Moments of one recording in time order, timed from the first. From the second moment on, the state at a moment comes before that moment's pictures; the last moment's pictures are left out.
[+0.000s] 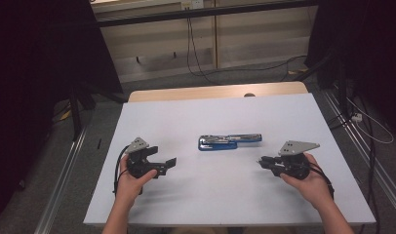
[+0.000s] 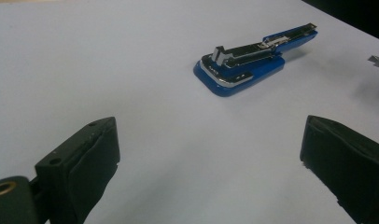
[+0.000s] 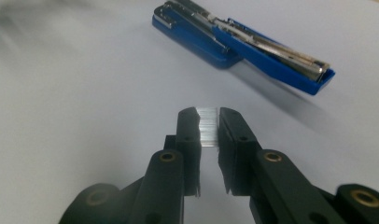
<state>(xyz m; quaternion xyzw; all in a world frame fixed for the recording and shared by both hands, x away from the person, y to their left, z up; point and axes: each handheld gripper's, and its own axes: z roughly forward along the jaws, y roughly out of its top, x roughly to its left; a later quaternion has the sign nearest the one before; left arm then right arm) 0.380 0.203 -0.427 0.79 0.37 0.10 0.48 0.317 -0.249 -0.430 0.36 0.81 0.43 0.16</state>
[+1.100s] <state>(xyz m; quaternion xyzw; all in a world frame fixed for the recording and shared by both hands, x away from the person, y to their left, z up) 0.373 0.218 -0.423 0.78 0.37 0.10 0.49 0.394 -0.210 -0.390 0.28 0.84 0.44 0.14</state>
